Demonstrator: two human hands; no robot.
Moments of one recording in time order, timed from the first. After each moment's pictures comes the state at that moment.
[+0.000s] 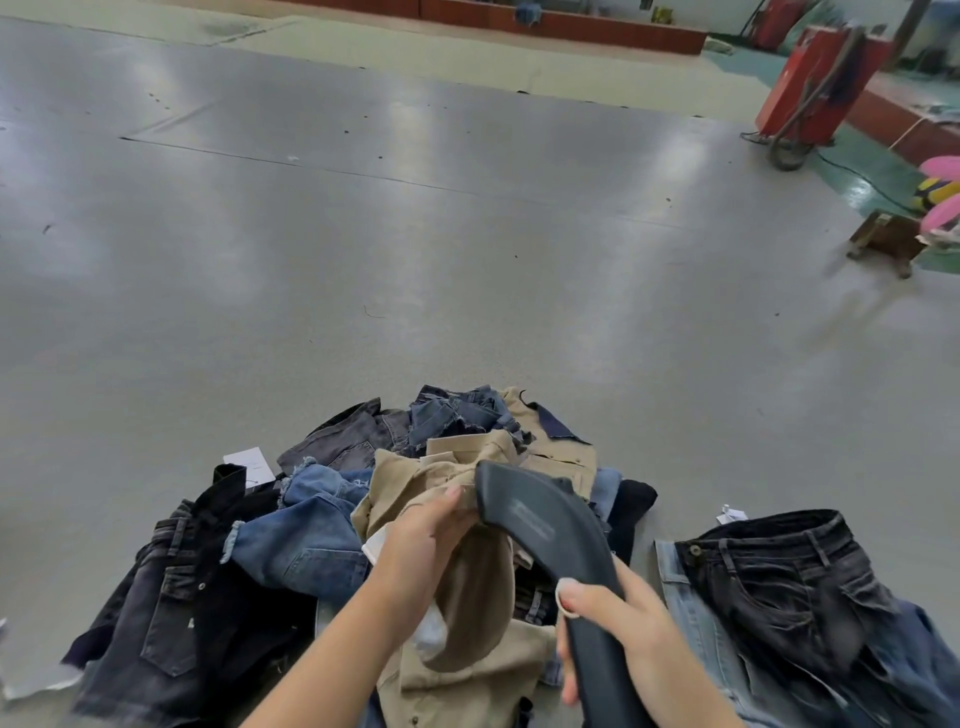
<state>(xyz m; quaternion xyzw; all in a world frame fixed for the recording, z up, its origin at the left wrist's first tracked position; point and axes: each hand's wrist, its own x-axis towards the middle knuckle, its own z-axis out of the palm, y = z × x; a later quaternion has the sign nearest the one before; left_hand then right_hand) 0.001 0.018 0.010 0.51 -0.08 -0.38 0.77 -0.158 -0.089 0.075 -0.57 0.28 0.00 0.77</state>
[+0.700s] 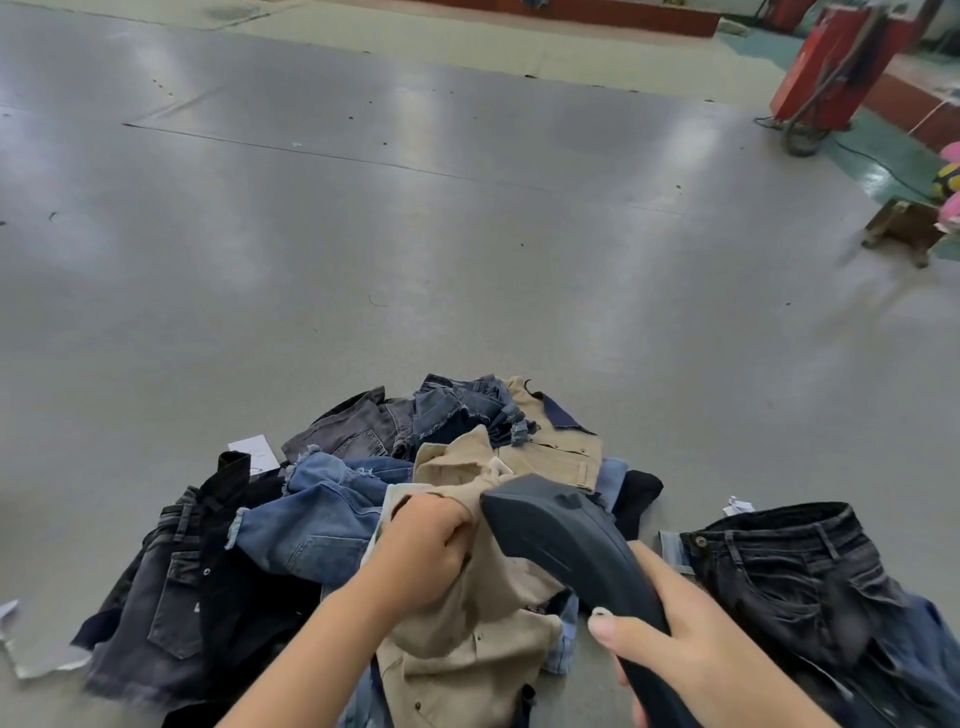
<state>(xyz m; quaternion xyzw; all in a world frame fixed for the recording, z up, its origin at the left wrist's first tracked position) 0.013 0.033 0.010 0.81 -0.45 -0.11 0.36 -0.176 -0.113 0.100 -0.80 0.24 0.06 0.55</state>
